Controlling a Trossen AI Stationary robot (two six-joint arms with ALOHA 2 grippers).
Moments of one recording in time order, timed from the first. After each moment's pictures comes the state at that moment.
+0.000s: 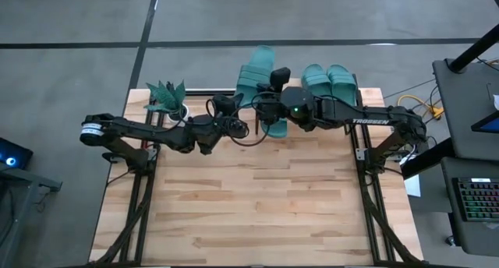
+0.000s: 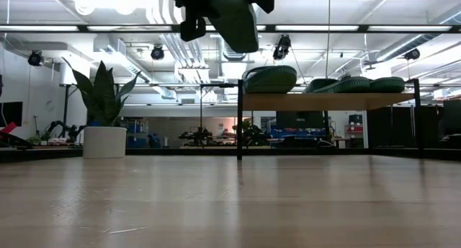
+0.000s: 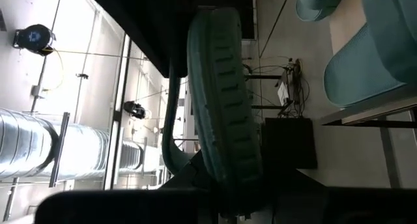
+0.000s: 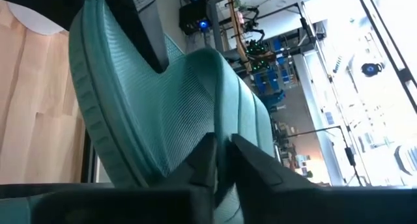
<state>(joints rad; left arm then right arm) -0.01 1.44 1.01 0.59 -0.99 1.63 -0.10 1.57 1.53 -0.25 0.70 -1.00</state>
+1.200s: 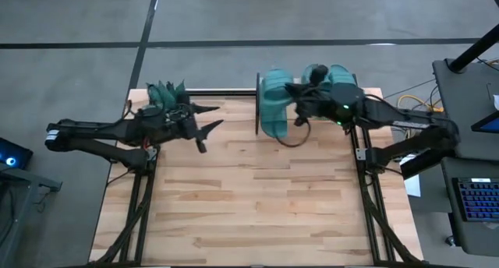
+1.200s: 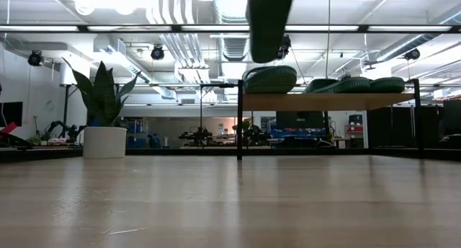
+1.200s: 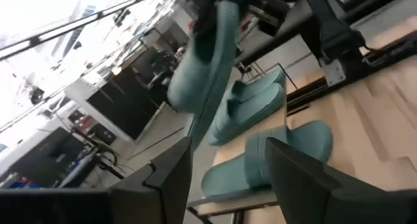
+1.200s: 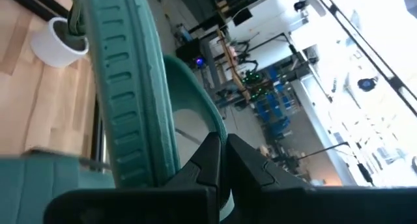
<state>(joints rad) -0.01 0.91 0.89 0.02 -0.42 0.70 -0.11 1.20 1.27 -0.22 0.55 -0.97</state>
